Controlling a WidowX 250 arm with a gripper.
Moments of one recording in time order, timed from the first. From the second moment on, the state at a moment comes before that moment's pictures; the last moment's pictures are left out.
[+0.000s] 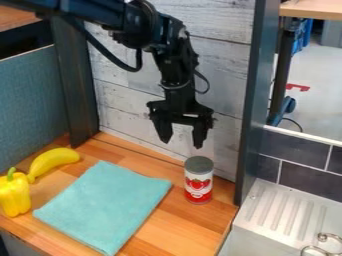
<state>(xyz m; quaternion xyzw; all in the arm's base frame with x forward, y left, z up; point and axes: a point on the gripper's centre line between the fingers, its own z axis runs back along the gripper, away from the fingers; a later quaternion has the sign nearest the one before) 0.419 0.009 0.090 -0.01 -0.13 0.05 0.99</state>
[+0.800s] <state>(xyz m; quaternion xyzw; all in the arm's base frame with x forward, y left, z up) 0.439 0.006 0.071 -0.03 -0.15 0.12 0.98</state>
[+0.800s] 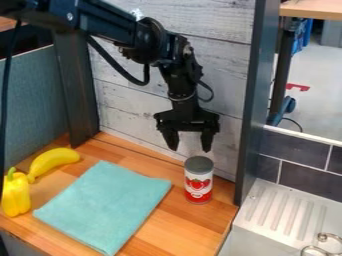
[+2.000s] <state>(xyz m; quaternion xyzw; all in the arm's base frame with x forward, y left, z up) 0.344 -0.010 0.027 0.03 -0.02 0.08 1.00</state>
